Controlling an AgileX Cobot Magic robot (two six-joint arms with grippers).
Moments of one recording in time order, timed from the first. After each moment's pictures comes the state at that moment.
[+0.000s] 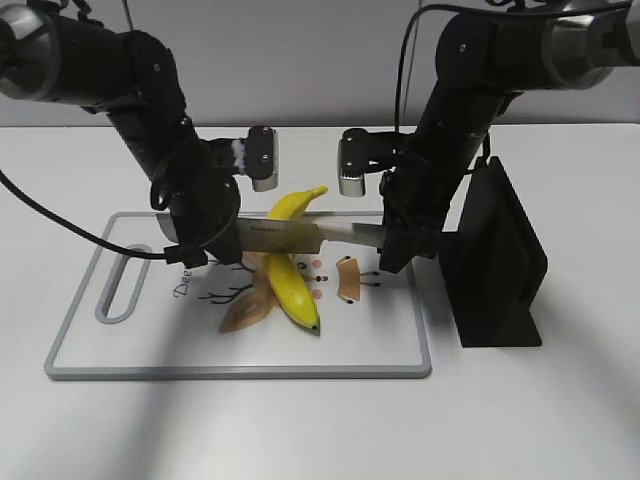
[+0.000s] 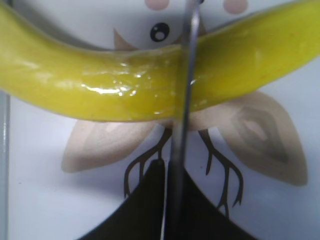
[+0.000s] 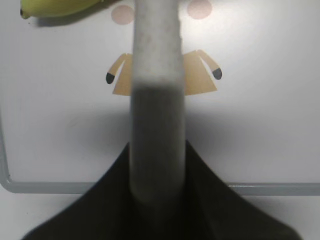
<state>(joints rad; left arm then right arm) -0.42 2.14 -1.50 -0.41 0.90 1.43 0.40 2.20 -1.59 0.36 1.01 -1.21</state>
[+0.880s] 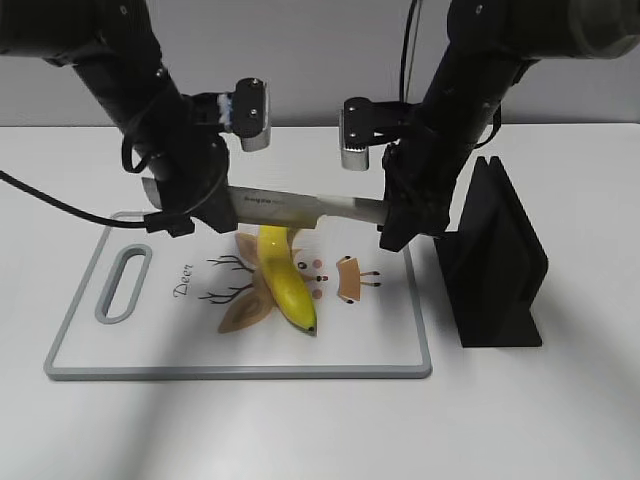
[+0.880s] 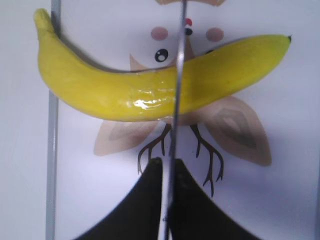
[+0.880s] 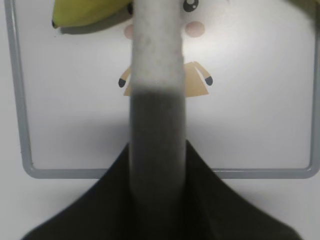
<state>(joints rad) -0.42 2.00 -1.49 -0.41 0.95 1.43 0.40 2.12 -1.60 0.36 1.05 -1.21</state>
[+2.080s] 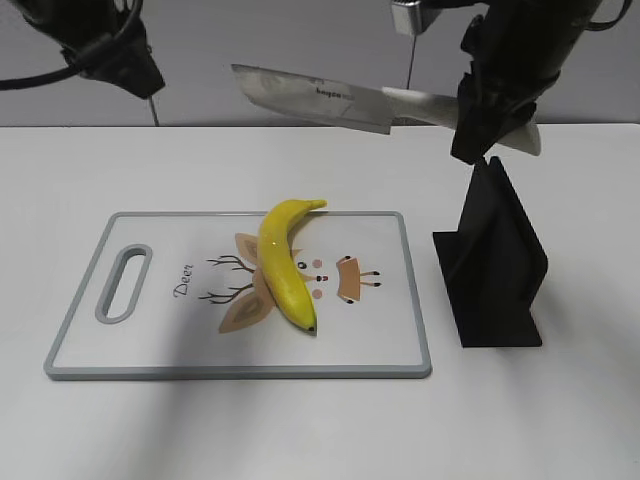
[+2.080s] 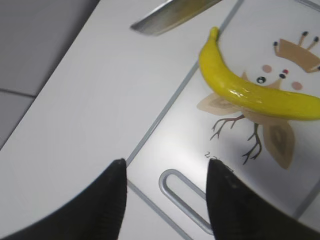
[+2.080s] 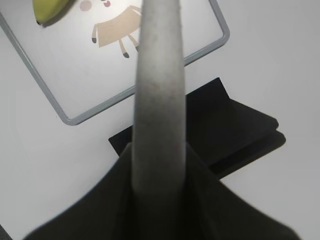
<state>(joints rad) -0.42 1.62 -1.51 -0.11 1.00 0.71 0.40 1.82 -1.62 0.15 1.22 -0.65</state>
